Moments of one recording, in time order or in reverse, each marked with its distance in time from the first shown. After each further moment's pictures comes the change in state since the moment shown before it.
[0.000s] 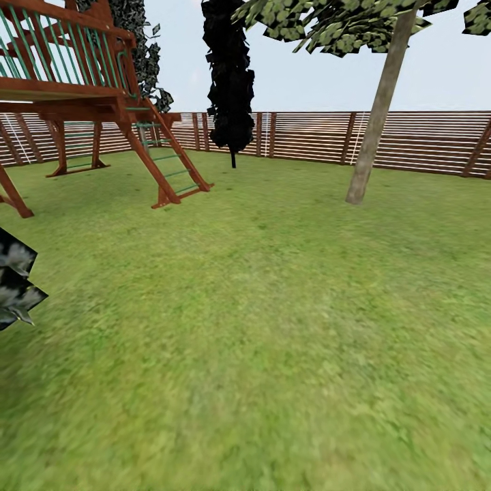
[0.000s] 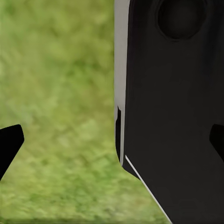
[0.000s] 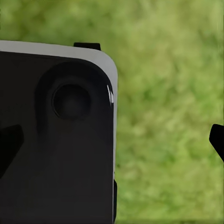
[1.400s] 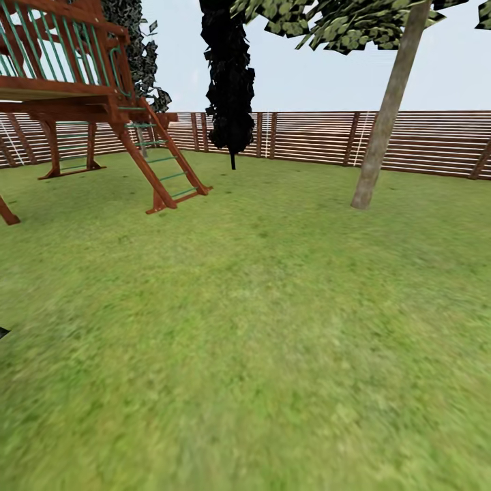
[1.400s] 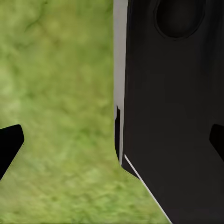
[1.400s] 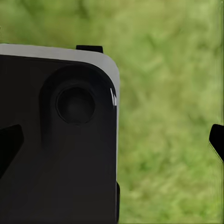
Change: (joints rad) left arm 0.000 -0.002 -0.001 0.002 0.000 0.000 0.000; right arm 0.000 0.005 0.000 -0.003 -0.002 -0.005 -0.001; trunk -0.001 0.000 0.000
